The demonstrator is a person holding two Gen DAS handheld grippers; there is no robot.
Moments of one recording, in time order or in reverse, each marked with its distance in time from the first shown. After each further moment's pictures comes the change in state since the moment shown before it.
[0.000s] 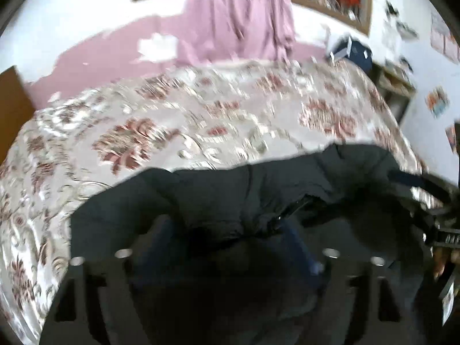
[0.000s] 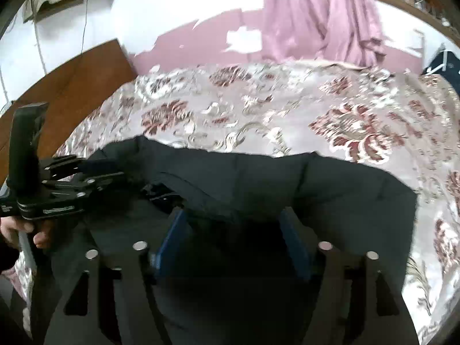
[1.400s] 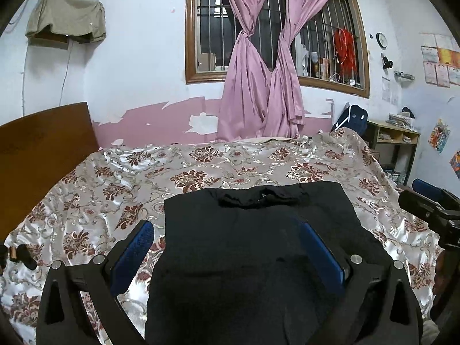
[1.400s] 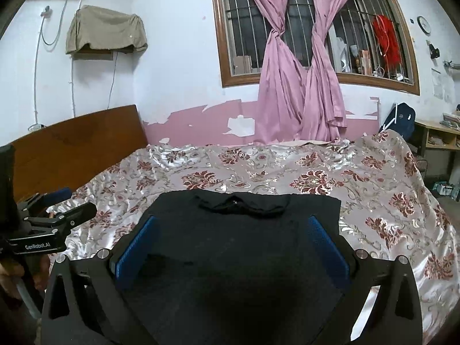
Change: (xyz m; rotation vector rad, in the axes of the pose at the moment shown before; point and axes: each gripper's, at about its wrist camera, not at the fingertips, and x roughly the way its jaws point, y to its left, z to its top) left arm -0.285 -0.048 -0.147 -0.047 -0.369 0.168; right arm -0.255 0.110 -0.111 -0.009 -0.418 -0.101
